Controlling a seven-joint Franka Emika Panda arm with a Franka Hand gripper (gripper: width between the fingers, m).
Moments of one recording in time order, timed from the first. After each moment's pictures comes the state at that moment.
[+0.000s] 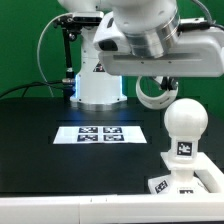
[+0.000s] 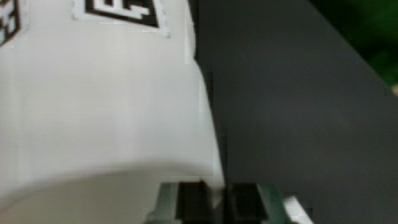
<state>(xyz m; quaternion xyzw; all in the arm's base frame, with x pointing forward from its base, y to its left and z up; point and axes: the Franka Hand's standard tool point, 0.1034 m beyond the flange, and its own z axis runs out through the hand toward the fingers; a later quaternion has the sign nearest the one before) 0.501 0.093 0.138 -0.91 0.25 0.30 0.13</state>
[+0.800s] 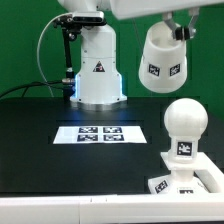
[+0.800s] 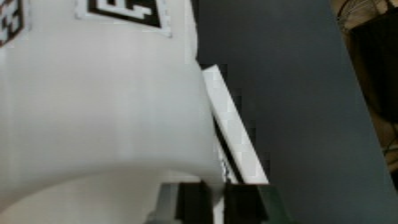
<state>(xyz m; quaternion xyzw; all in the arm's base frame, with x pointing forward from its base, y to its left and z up) 0.558 0.103 0.234 -0.97 0.20 0.06 0.08</state>
